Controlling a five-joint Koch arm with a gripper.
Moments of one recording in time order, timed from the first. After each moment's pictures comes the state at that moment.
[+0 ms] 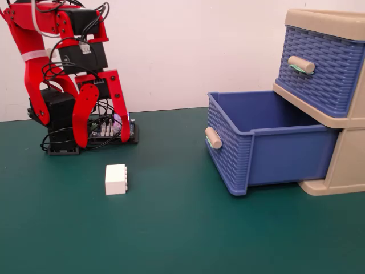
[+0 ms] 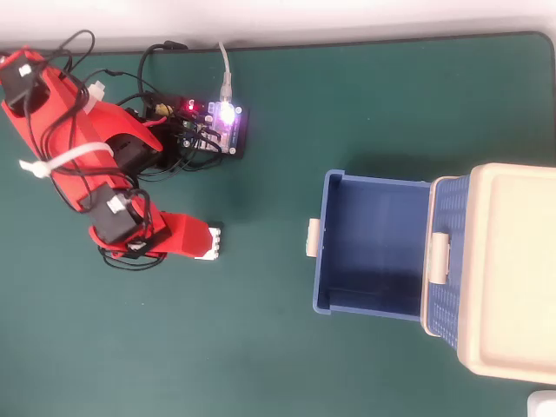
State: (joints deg) arm -45.0 115.8 112.4 75.8 124.2
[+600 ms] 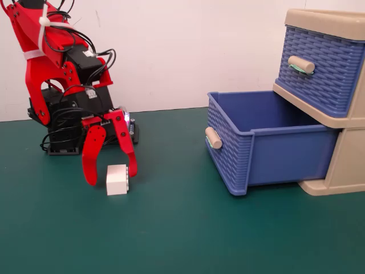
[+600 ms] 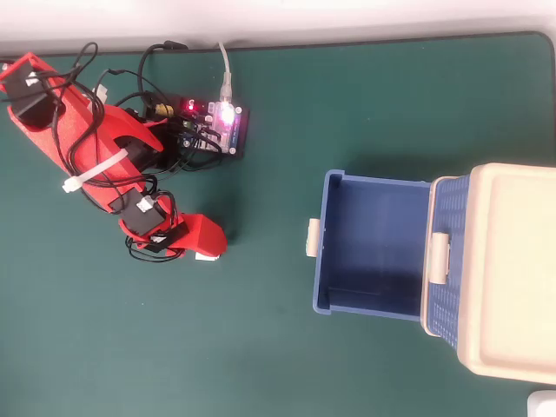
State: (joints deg) arm -46.0 112.9 133.1 44.9 124.2
